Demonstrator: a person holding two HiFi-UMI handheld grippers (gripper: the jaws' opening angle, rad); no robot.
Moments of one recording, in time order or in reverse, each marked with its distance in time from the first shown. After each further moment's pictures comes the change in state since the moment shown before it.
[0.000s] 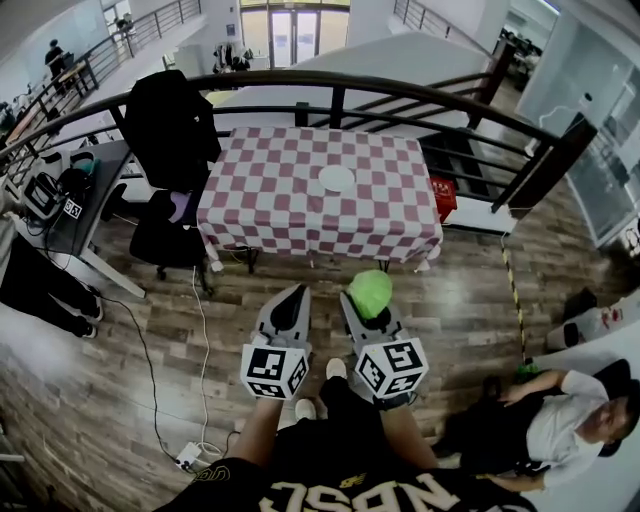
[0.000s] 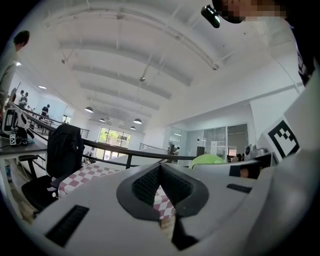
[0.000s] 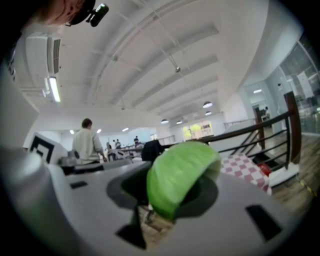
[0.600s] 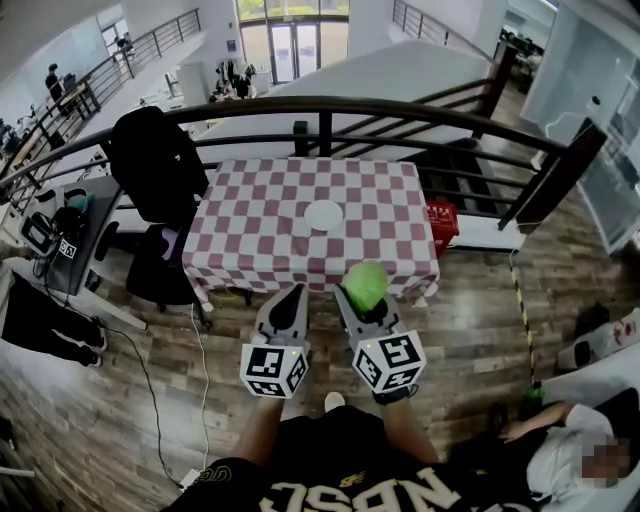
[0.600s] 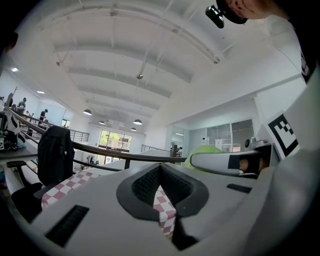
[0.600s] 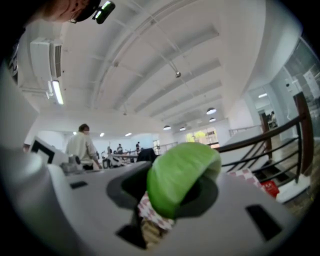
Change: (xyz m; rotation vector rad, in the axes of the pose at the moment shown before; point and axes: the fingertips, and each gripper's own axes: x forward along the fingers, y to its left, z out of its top) left arm 0.162 0.008 0.016 0.038 -0.010 0.025; right arm 0.097 -0.117 0.072 -0.039 -0.076 0.056
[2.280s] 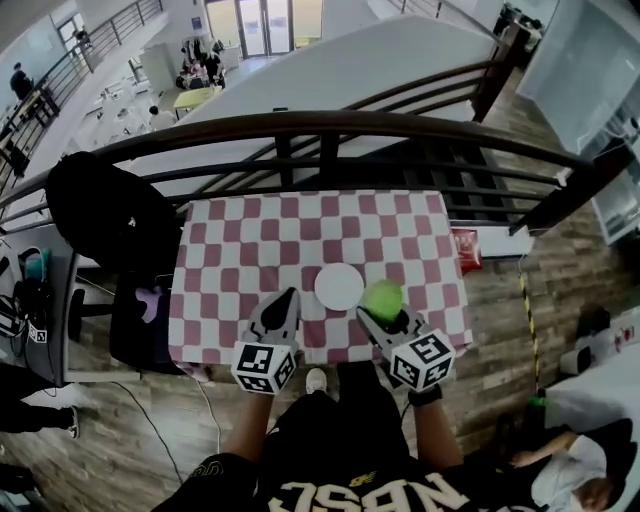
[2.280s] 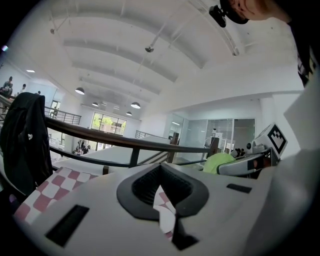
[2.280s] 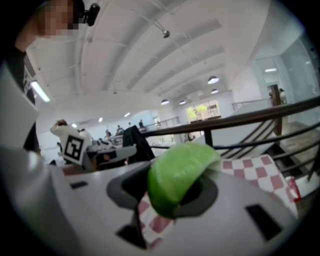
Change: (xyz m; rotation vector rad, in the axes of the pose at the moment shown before) left arm 0.308 0.251 -0.072 -0.074 0.167 -0.100; right arm 0.302 -0.185 -0.081 0.094 0.320 0.034
